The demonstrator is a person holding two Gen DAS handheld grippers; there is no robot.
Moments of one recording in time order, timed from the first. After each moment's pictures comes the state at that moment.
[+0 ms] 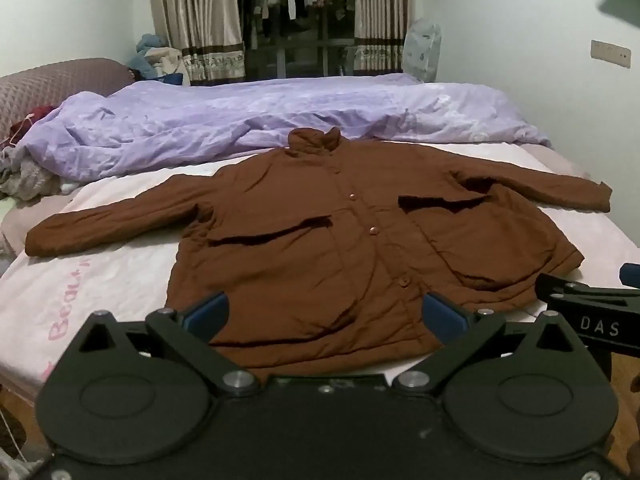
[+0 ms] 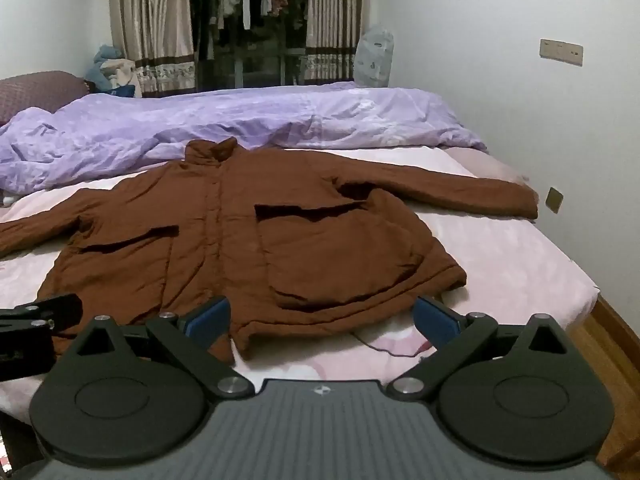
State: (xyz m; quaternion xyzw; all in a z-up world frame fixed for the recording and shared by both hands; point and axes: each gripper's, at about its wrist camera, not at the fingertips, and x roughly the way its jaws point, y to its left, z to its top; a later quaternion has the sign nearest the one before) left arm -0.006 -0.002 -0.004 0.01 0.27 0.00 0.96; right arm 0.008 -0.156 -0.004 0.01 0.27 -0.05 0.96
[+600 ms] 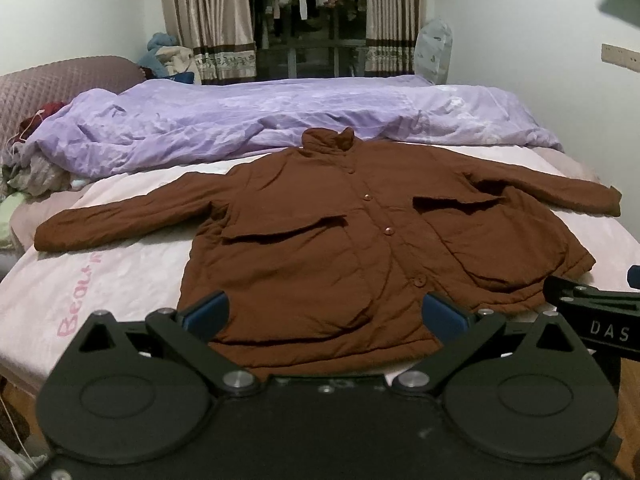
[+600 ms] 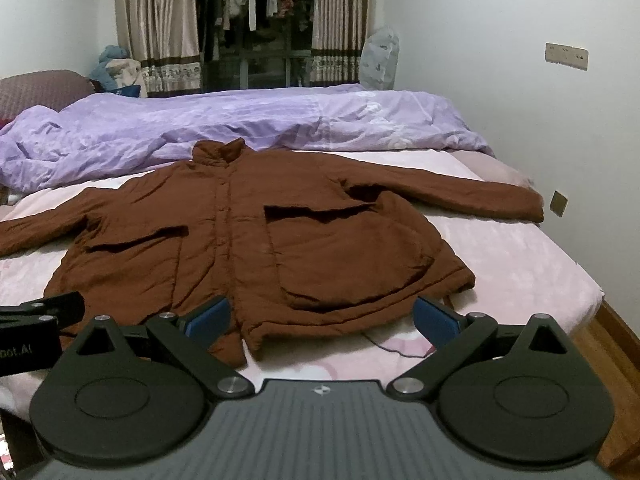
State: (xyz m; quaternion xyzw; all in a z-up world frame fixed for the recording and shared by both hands) left arm -0.006 -0.001 -0.005 0.01 0.27 0.02 0.96; right arm 0.007 -0.147 -0.004 0.00 0.26 -0.04 0.96
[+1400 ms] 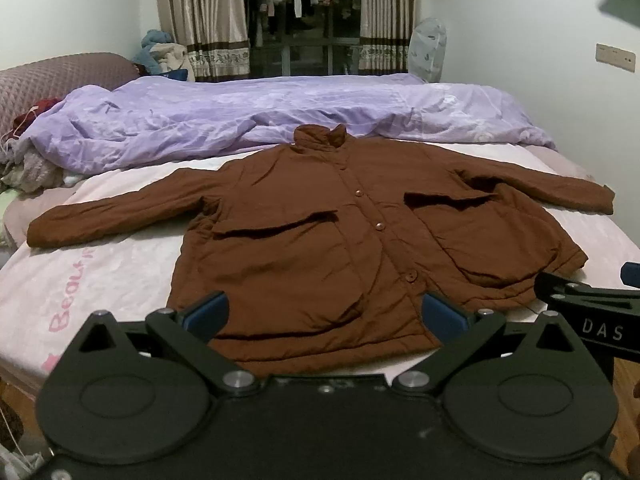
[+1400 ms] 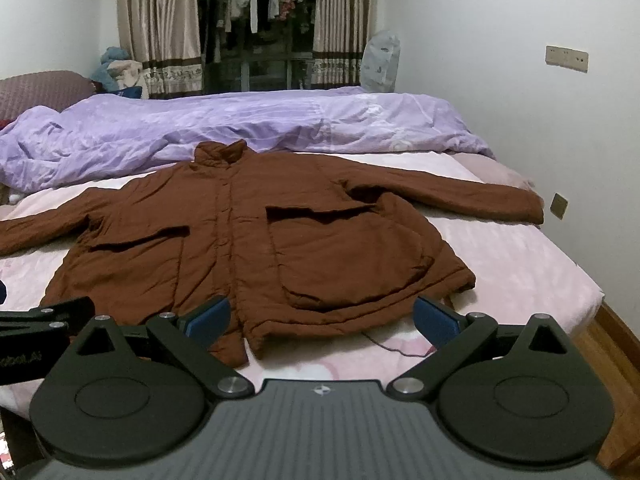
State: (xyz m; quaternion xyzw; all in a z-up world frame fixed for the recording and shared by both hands) left arm -0.004 0.001 -0.008 0.01 0.27 0.00 0.96; right arm 0.004 -0.144 -0.003 0.00 0.26 -0.04 0.96
